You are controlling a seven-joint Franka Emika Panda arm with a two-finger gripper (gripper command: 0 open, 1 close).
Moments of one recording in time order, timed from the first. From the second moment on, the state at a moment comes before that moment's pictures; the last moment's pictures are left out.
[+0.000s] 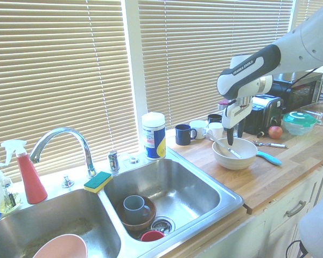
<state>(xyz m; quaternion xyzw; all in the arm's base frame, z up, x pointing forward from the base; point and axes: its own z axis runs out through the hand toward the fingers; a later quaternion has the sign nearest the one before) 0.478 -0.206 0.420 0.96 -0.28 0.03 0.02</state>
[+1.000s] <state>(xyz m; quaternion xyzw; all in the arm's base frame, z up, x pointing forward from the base) 0.510 -0.226 0.361 0.95 -0.31 0.01 0.00</state>
